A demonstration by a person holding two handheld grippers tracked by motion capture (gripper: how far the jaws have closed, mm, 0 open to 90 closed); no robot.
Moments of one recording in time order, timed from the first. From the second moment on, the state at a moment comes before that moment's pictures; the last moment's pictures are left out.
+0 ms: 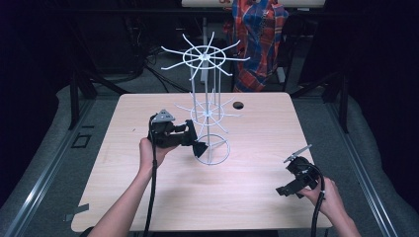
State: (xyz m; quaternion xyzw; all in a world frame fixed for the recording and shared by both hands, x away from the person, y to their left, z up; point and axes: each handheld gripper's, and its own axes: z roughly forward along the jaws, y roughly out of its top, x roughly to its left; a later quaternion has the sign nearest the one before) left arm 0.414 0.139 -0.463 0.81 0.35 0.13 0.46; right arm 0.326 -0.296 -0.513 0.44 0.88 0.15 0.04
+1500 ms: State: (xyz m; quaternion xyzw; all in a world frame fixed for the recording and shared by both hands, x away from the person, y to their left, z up) left arm 0.371 0.158 -0.465 0.83 0.37 0.16 0.38; right arm 0.324 -0.298 -0.513 0.44 0.88 0.17 0.03
